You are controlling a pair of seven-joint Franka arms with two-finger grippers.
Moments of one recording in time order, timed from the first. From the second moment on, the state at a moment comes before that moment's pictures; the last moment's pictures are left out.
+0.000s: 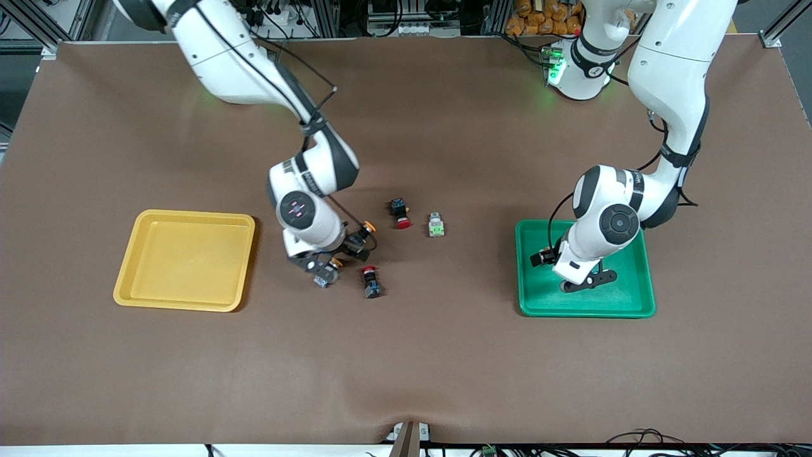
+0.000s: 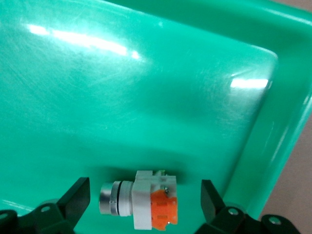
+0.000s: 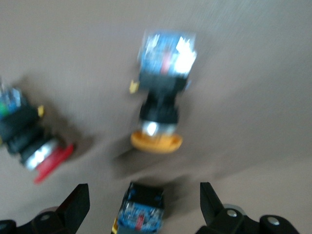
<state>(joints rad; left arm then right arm) -0.22 0.55 -0.05 -1.94 0.00 2.42 -0.50 0.62 0.66 -0.05 -1.76 0.21 2.39 0.89</state>
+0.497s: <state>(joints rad) -0.25 0.55 -0.05 -1.88 0.00 2.42 -0.48 0.64 0.66 -0.06 -1.78 0.21 2.41 0.89</state>
